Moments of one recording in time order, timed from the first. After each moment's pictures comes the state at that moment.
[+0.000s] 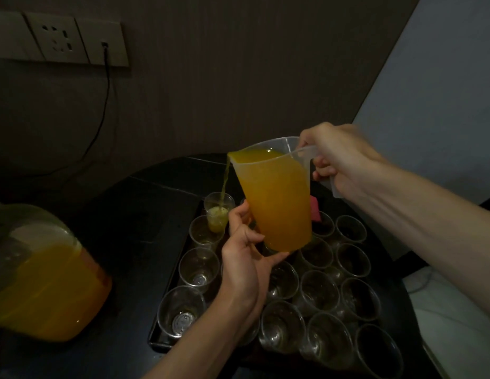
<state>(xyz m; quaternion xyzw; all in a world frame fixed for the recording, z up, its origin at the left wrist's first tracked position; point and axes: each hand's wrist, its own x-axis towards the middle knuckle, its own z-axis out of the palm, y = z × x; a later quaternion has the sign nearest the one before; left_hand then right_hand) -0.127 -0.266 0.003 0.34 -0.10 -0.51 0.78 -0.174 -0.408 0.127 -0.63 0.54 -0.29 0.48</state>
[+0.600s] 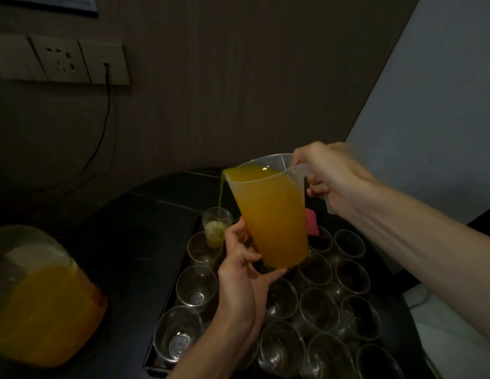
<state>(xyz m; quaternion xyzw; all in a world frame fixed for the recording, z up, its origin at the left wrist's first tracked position) -0.126 -0.264 0.009 0.34 -0.08 -0.51 0.79 -0.170 -0.409 0.127 -0.61 0.55 -0.30 0.49</state>
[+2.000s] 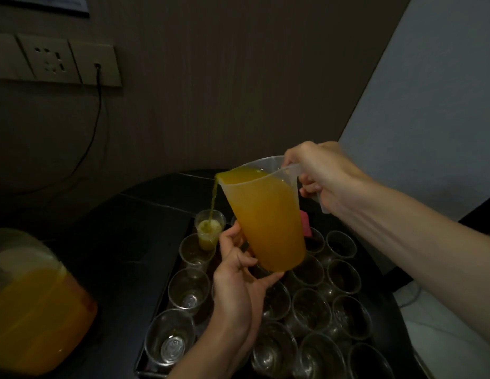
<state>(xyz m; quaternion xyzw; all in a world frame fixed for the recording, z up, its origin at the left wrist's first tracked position) -0.133 -0.263 0.015 0.36 -0.06 -0.50 0.78 -0.167 -0.408 0.133 -0.63 0.54 -0.29 0.47</state>
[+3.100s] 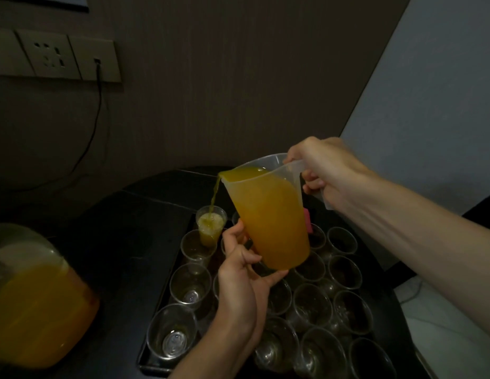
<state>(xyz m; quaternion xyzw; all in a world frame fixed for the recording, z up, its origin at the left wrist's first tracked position) -0.137 -0.262 0.017 0.35 -0.06 -0.51 0.78 -0.170 -0.408 0.133 -0.63 0.55 -0.28 0.47</state>
